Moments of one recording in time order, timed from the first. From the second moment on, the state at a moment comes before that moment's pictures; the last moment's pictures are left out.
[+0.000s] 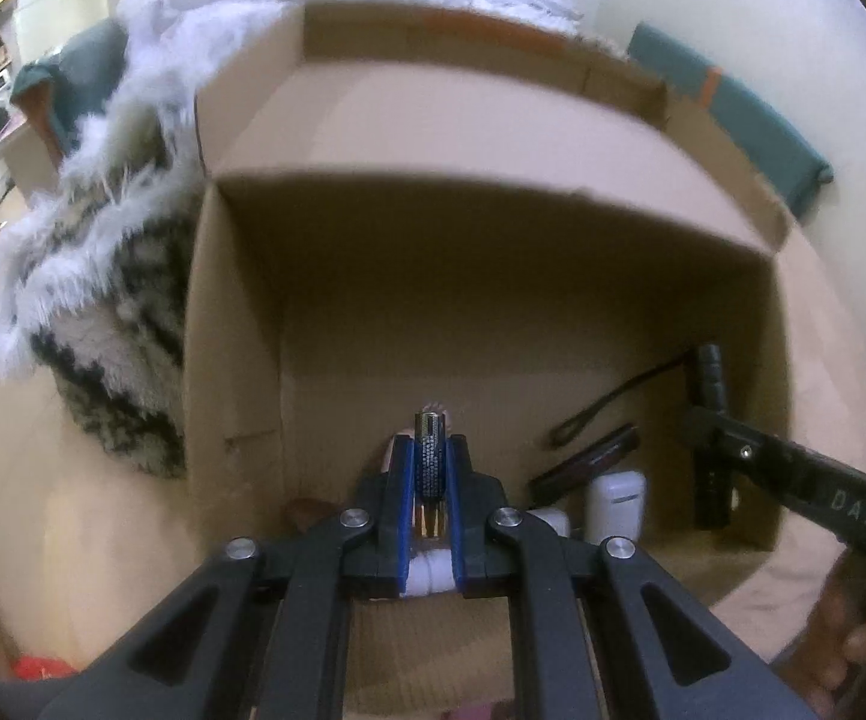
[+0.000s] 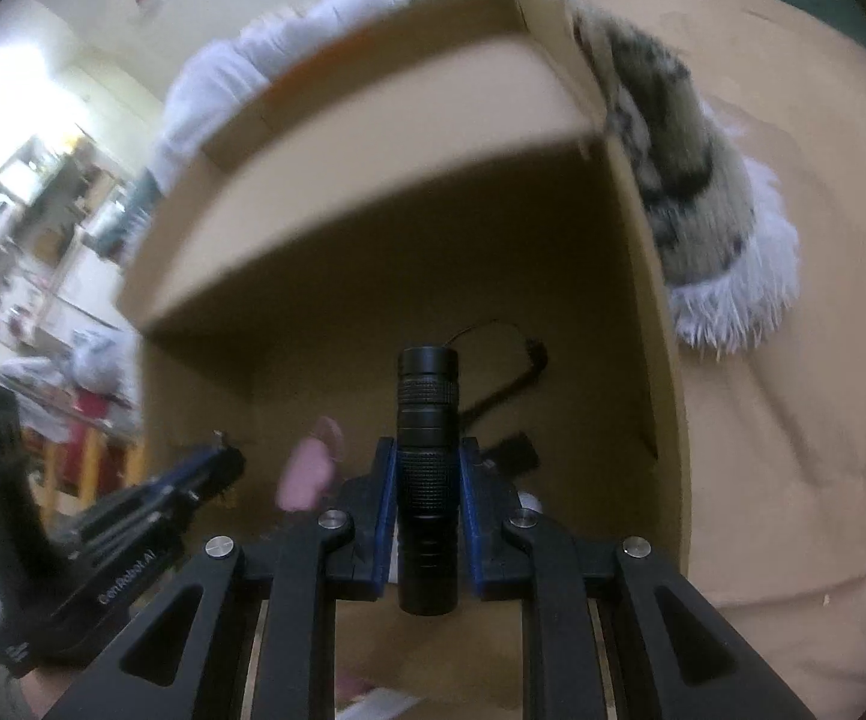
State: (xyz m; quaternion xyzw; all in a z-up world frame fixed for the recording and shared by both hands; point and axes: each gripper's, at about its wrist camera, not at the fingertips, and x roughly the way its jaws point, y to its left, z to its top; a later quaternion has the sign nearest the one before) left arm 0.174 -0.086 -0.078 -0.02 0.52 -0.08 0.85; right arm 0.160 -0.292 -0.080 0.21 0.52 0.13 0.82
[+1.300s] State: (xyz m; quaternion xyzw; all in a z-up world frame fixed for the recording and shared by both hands) left arm 0.172 -0.110 -0.092 0.01 0.52 -0.06 0.85; right arm 0.169 -0.286 -0.080 0.23 0.51 0.15 0.82
